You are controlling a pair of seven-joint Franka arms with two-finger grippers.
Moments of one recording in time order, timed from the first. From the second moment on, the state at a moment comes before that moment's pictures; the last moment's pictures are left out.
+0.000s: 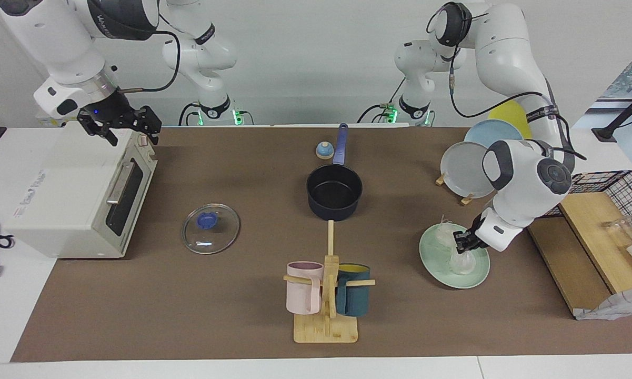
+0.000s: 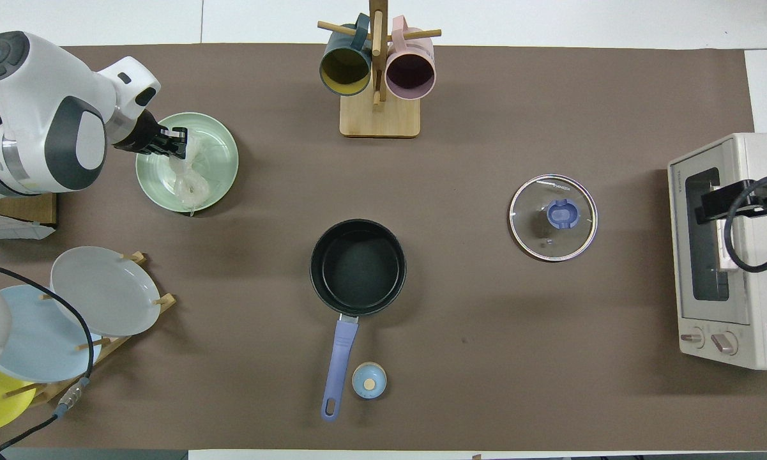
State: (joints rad) left arm -0.03 0.51 -0.08 -1.56 -0.08 2.06 0.02; right arm 0.03 -0.02 -0.10 -1.62 0.00 1.50 -0.07
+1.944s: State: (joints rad) left arm -0.06 -0.02 -0.10 -1.62 -0.04 1.51 -0.13; right arm 0.04 -0.02 -0.09 -1.61 0.00 1.50 -0.07
